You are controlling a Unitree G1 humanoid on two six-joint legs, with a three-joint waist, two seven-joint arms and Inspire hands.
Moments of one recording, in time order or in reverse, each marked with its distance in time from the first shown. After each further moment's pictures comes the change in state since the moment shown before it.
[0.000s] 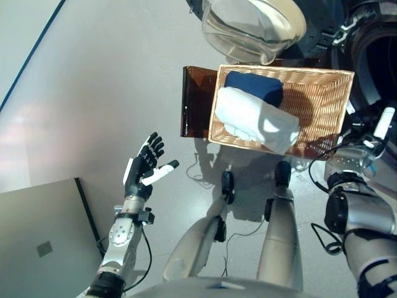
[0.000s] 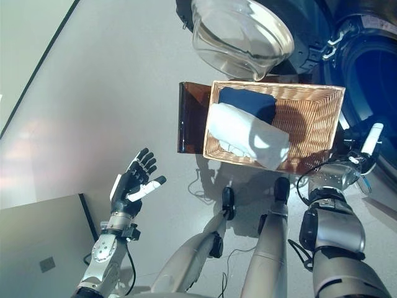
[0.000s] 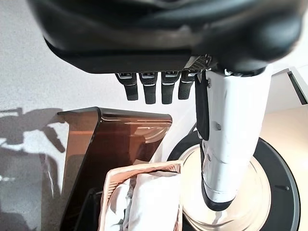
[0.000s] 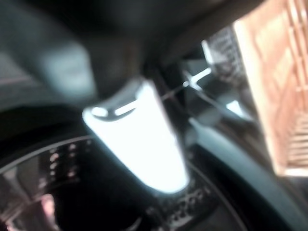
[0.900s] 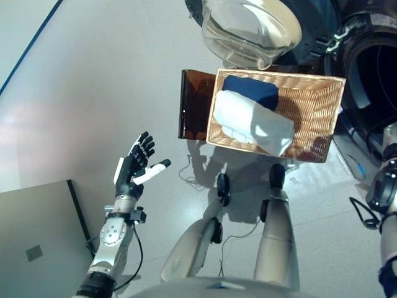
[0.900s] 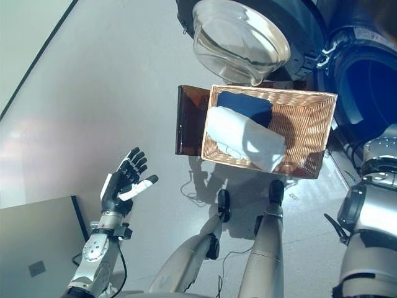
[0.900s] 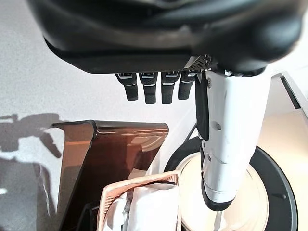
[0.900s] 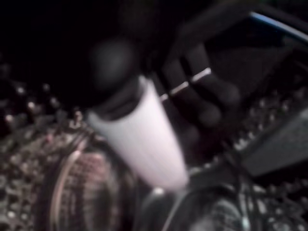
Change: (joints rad) left arm 0.003 0.072 0.009 -0.010 -0.018 0.000 0.043; right arm -0.225 -0.269 0.023 0.008 -0.128 -0.045 -0.281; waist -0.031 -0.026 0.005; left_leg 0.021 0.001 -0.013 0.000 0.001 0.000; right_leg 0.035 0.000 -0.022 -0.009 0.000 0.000
